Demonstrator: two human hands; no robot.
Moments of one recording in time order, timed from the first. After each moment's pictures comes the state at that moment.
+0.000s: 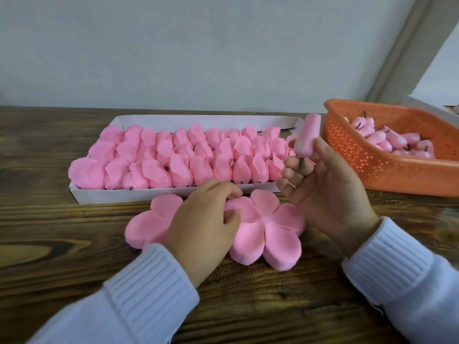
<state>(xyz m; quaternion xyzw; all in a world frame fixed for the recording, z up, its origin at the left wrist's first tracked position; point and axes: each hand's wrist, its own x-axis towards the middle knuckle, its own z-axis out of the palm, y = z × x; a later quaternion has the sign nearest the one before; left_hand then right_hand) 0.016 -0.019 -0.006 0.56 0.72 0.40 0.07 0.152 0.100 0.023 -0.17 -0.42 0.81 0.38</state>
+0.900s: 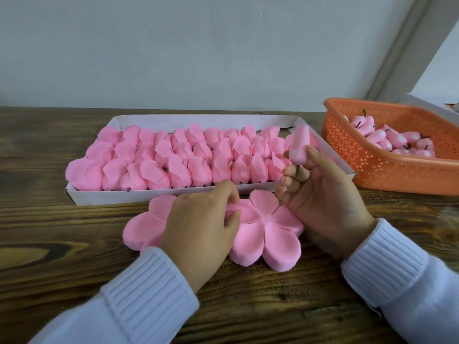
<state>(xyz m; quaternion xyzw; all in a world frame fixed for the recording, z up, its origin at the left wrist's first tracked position) 0.020 -0.026 0.001 0.58 0.73 0.36 0.01 0.152 0.107 0.011 -0.20 -0.39 0.82 0.37</state>
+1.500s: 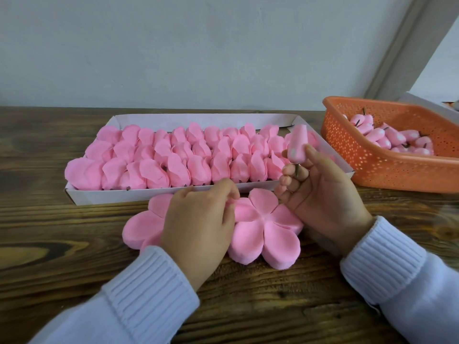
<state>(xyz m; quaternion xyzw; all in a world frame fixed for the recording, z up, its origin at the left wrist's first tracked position) 0.018 -0.023 -0.006 0.57 0.72 0.38 -0.04 0.152 0.106 0.010 -0.20 -0.38 0.82 0.37</state>
